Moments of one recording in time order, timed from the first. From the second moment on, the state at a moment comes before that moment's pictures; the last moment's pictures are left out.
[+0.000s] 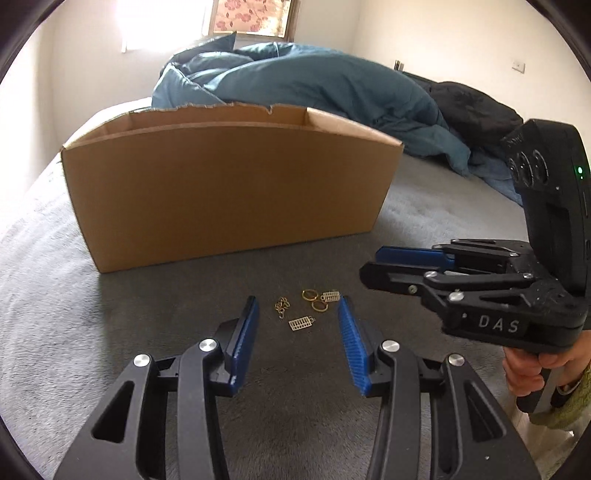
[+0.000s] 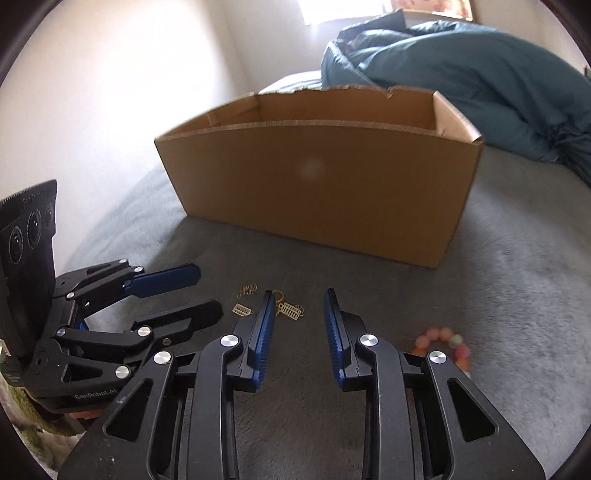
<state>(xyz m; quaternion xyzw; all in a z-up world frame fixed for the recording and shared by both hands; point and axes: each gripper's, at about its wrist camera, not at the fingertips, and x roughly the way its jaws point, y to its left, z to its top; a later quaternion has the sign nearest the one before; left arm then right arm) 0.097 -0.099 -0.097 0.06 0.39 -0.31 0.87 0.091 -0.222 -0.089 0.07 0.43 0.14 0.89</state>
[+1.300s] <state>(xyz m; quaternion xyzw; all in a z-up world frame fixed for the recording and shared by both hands) 0.092 -0.120 -0.115 0.12 0.37 -0.25 0.89 0.101 -0.202 -0.119 0.04 0.44 0.15 0.88</state>
